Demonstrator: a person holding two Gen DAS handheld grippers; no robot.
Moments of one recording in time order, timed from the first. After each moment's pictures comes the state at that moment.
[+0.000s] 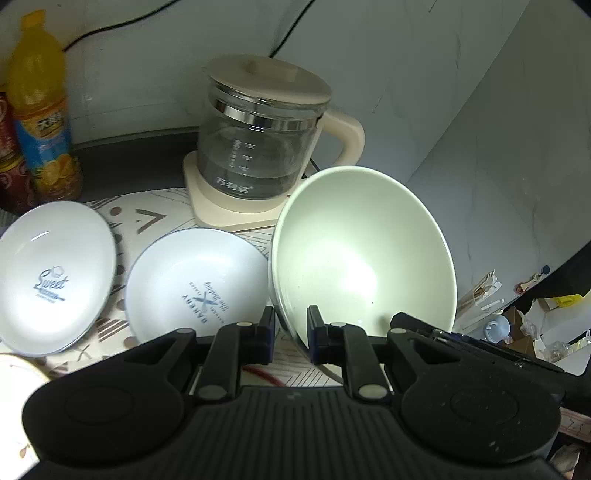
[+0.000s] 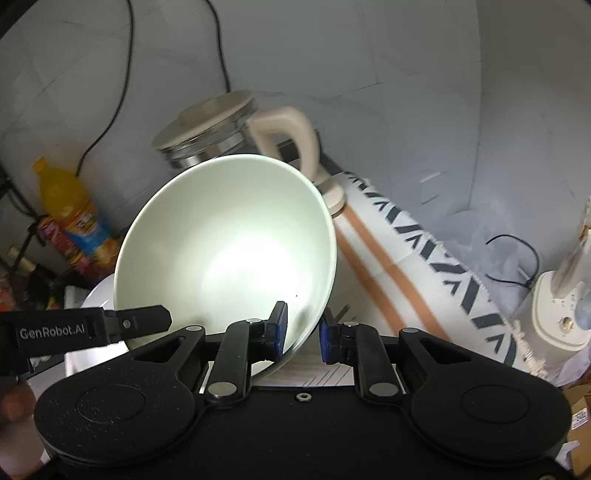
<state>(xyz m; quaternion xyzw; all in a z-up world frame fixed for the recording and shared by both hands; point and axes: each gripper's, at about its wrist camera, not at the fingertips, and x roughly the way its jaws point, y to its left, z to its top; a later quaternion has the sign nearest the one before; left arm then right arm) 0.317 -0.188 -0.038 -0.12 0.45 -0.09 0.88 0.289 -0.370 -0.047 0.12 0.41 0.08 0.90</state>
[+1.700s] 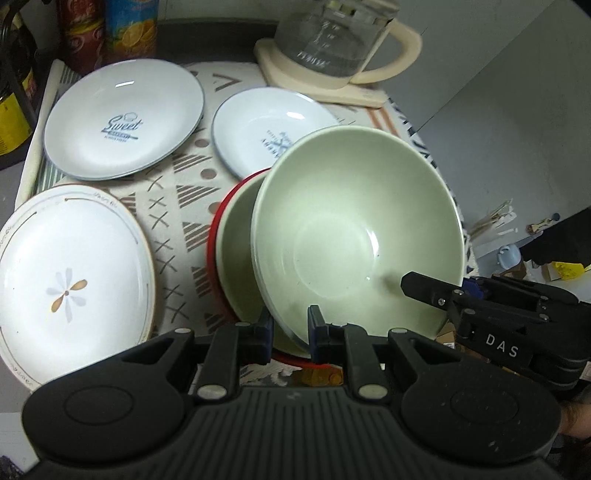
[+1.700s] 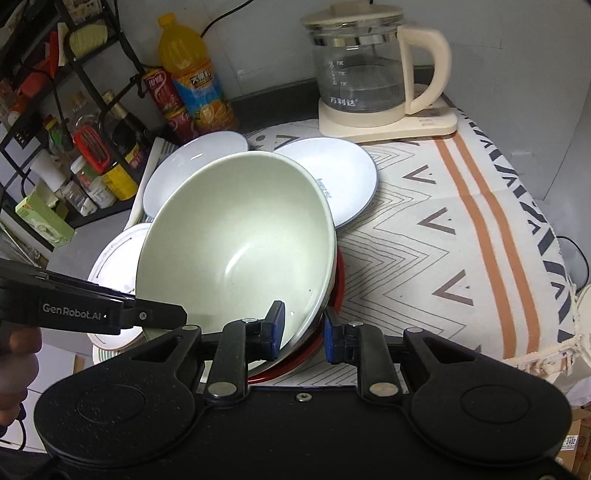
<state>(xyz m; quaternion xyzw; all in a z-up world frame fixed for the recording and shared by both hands) 0.219 -0.131 -0.076 -0.15 0.56 -0.07 0.81 0.213 -0.311 -0.060 0.01 0.49 0.23 0.84</state>
